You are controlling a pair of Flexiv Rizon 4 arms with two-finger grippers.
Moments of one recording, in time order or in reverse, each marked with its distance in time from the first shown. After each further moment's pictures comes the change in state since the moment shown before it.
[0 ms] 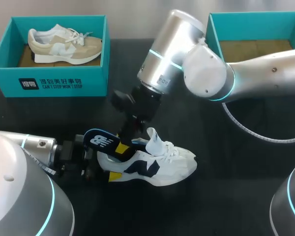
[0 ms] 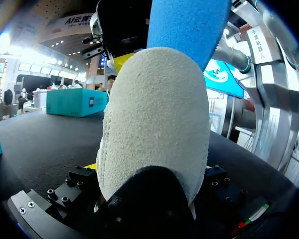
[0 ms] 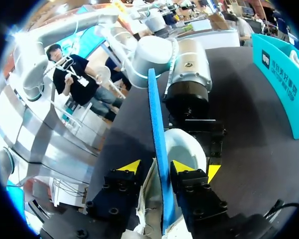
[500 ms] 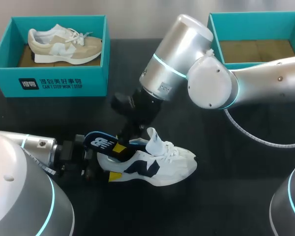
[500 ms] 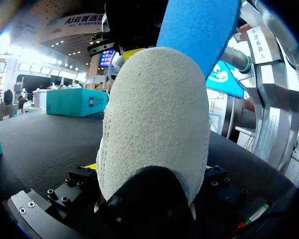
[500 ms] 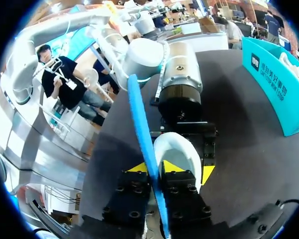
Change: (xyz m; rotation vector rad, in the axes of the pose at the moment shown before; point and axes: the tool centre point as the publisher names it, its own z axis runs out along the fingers) left arm 0.000 0.000 0.000 0.000 0.000 0.000; right arm -0.003 0.005 0.003 -0.028 -0.114 0.022
